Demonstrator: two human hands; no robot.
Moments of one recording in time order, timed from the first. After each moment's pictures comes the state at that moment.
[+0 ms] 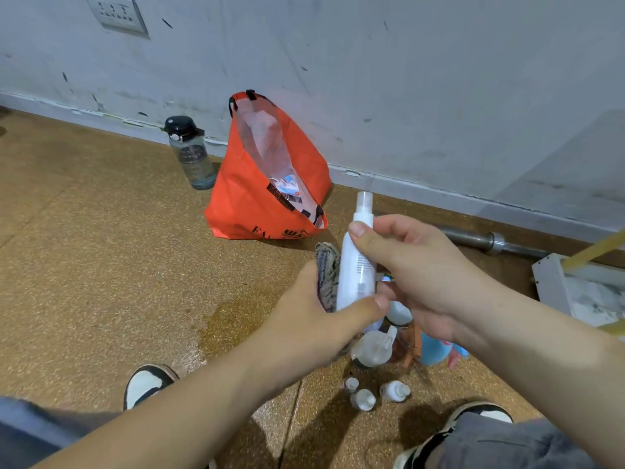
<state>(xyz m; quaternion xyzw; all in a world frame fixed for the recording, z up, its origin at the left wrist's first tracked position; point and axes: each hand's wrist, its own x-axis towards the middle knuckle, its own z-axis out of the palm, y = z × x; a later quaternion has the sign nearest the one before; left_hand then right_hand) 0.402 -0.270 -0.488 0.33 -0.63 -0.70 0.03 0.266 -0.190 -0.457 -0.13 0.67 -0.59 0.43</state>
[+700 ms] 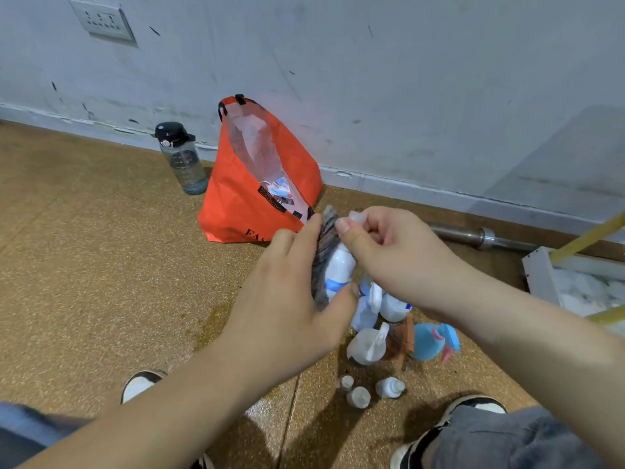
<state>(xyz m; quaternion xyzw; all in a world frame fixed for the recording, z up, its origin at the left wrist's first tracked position) 0.405 -0.278 -0.482 0.23 -0.90 -0.31 0.18 0.253 -0.187 -0.451 -0.37 0.80 -0.41 0.25</state>
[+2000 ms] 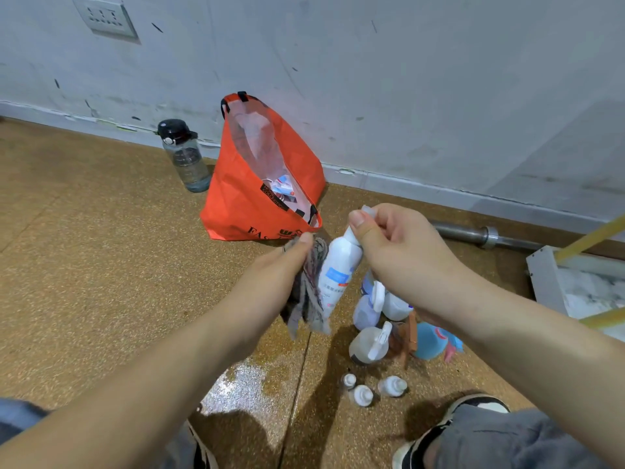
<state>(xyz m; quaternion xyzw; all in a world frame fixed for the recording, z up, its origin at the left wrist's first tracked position) 0.397 -0.304 -0.491 0.37 -0.62 -0.69 0.05 0.255 -0.189 -0.460 -0.31 0.80 -0.45 0.24</state>
